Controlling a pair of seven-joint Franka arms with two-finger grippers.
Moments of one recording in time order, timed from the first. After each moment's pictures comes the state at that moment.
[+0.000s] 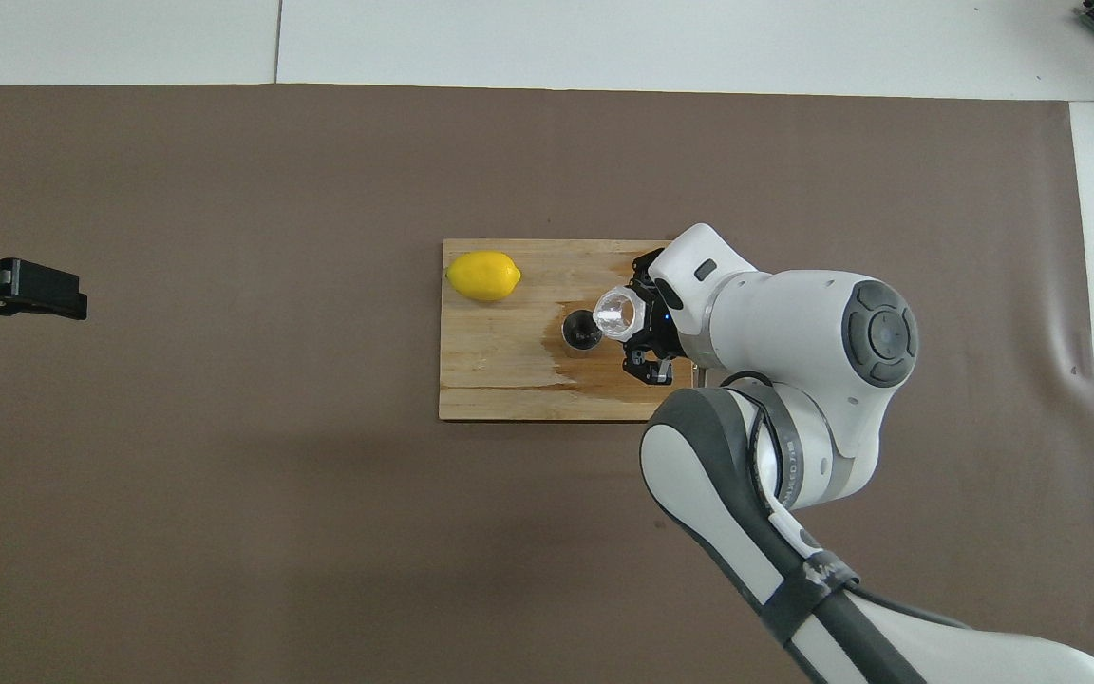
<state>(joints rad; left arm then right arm) -0.07 -0.04 0.05 -1.66 -0.01 1.65 -0.01 0.50 0.17 -0.08 -2.03 0.49 2.53 -1.42</state>
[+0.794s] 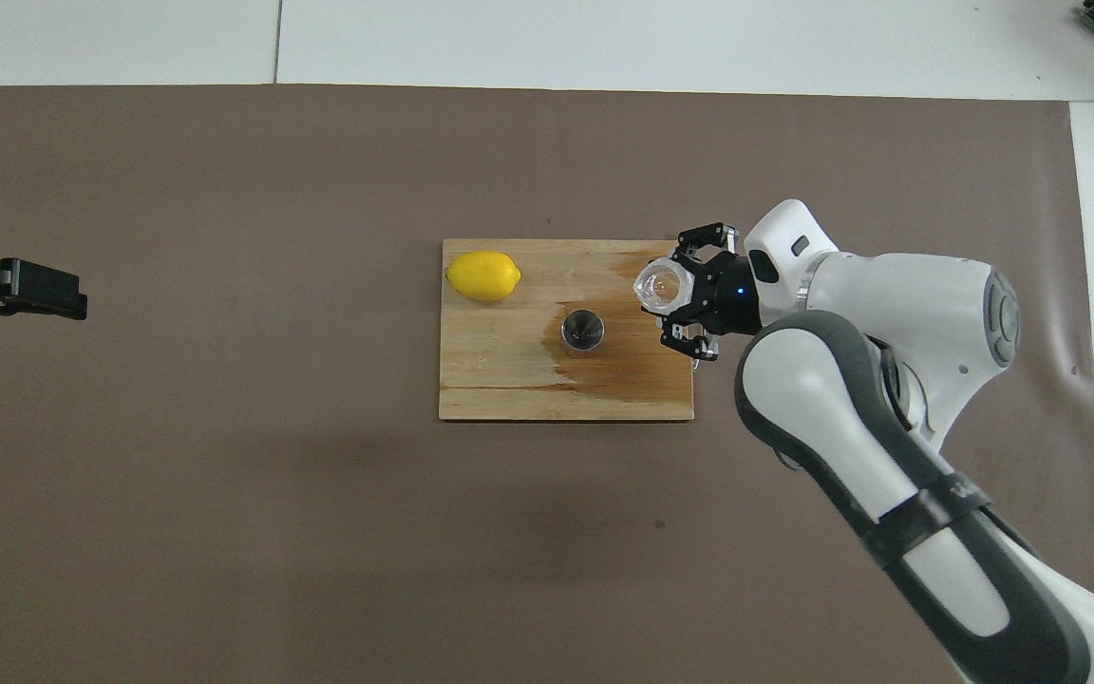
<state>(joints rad) -0.07 -0.04 0.05 -1.66 -0.01 1.65 -0.01 0.35 0.16 -0.09 -2.03 0.90 2.44 -1.82</state>
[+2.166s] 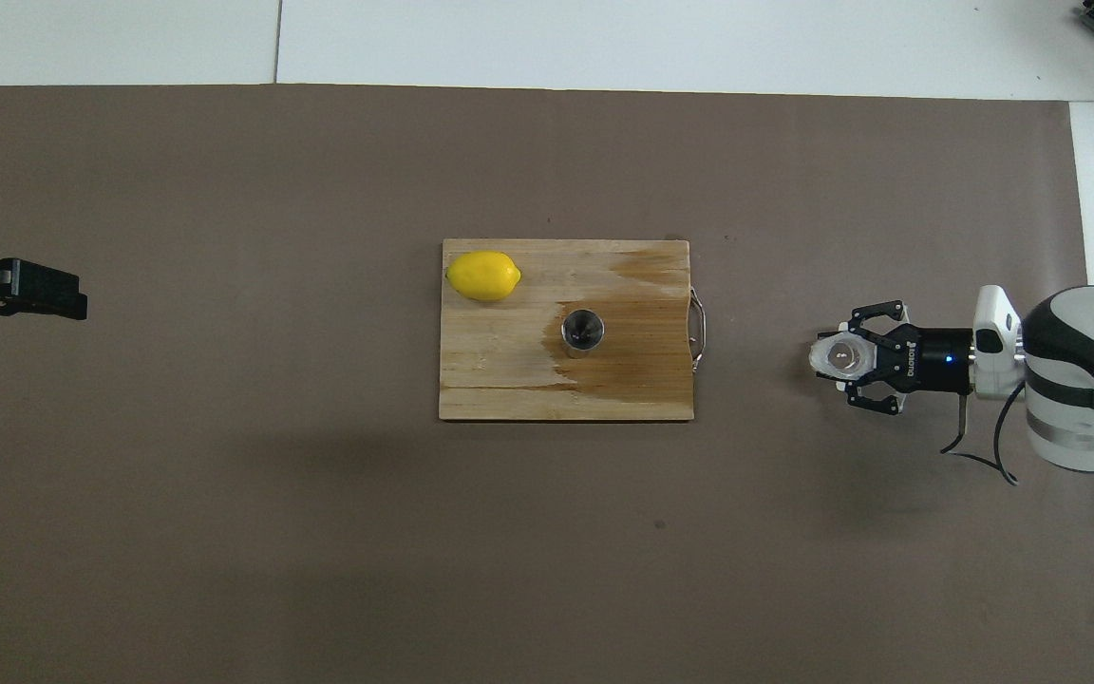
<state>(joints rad) -0.07 -0.04 0.05 -1.66 -0.01 1.65 -0.01 -0.17 0.32 -0.09 -2.14 1.06 2.03 -2.53</state>
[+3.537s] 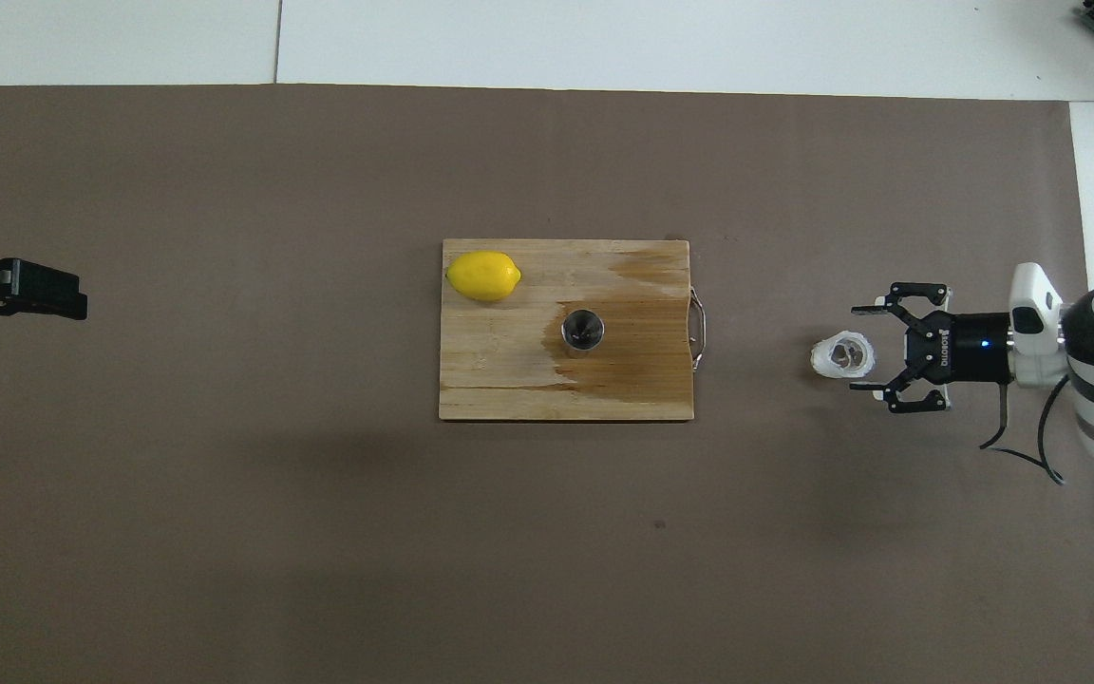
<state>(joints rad) -0.07 -0.04 0.05 -1.66 -0.01 1.65 -0.01 -0.17 0.18 -0.09 -2.11 0.89 1.97 -2.25</state>
